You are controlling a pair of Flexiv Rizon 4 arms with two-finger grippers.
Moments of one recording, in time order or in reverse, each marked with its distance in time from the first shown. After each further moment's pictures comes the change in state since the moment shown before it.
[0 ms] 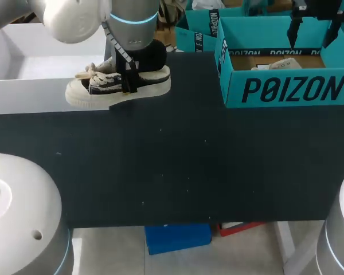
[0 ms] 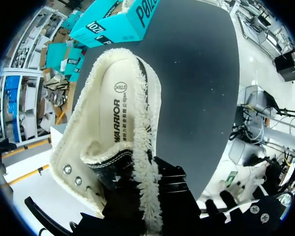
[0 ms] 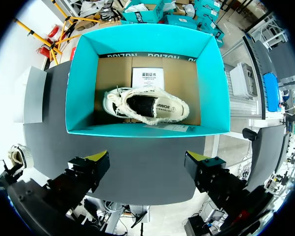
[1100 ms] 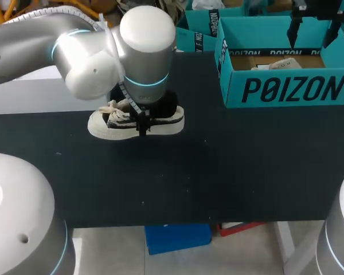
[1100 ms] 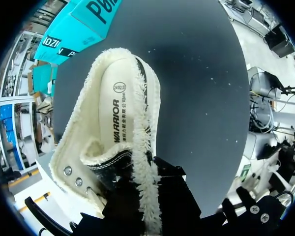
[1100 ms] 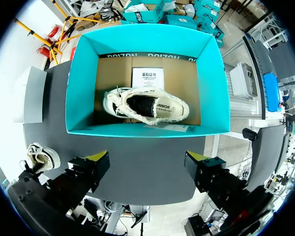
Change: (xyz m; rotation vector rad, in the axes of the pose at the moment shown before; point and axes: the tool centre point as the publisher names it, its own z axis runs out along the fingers) left arm 0.052 -0.038 0.109 0.046 -0.013 0.182; right arm 0.000 0.000 0.000 0.000 0.000 0.000
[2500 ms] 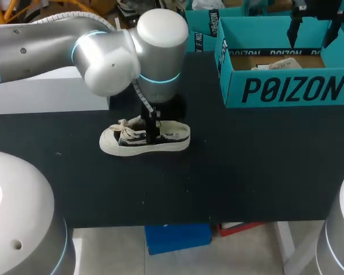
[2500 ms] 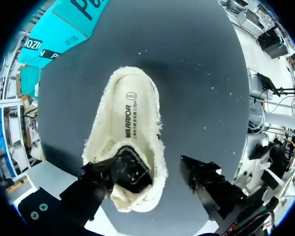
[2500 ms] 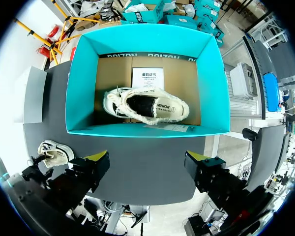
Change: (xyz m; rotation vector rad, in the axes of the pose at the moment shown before) left arm 0.002 -0.025 0.021 -0.001 0.117 0.018; right arm 0.000 0.000 0.000 0.000 0.000 0.000
